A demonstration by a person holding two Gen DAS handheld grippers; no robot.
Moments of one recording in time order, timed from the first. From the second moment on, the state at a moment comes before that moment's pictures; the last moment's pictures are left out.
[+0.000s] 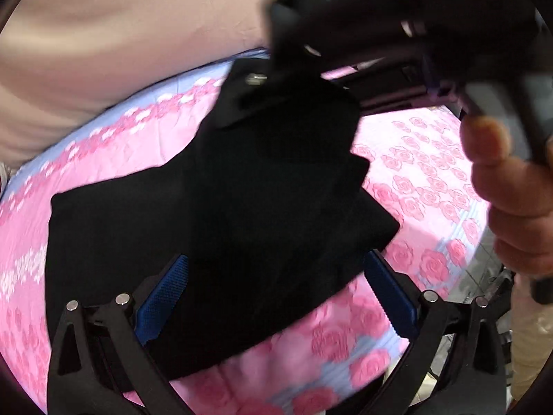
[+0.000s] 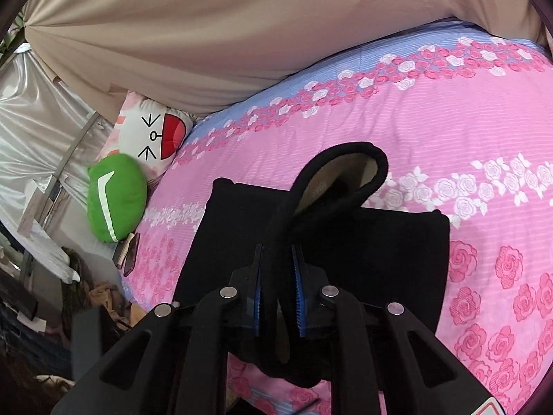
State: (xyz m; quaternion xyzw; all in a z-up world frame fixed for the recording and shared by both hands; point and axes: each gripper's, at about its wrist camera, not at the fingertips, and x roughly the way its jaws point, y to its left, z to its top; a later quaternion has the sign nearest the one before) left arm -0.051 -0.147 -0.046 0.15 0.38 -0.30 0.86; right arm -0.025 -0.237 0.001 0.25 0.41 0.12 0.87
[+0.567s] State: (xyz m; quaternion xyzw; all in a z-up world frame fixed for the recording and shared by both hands) left arm 0.016 0.037 0.044 -0.10 0.37 -0.25 0.89; right arm -0.097 -0.207 0.000 0.06 0.36 -0.01 0.93
